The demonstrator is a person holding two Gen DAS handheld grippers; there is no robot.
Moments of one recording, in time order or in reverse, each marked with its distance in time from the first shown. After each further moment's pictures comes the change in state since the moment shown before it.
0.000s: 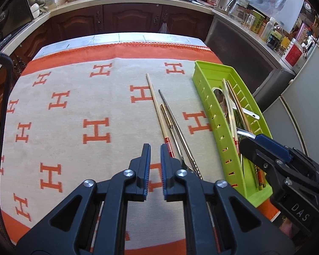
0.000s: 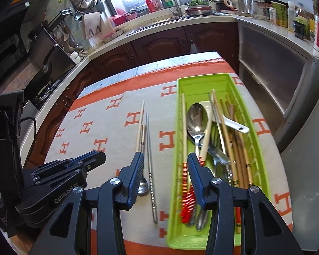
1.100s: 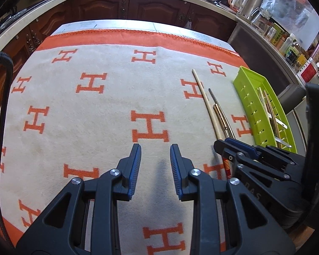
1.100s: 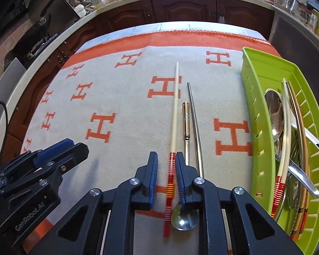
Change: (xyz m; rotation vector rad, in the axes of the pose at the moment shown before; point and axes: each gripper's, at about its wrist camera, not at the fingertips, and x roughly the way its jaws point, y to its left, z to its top) left arm 0.027 0.089 -0.007 -0.120 0.016 0.021; right arm 0.148 0.080 0.007 -0.151 0.243 -0.064
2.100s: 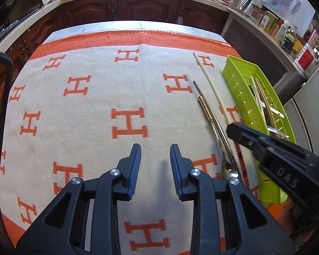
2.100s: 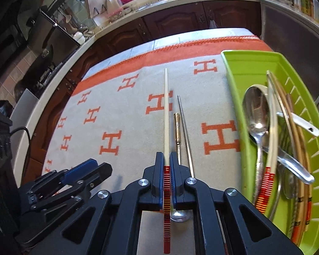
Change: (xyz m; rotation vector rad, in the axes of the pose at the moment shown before) left arm -0.003 -0.038 -0.005 0.085 0.014 0.019; right arm -0.054 -0.042 -0.011 0.155 -0.132 0.141
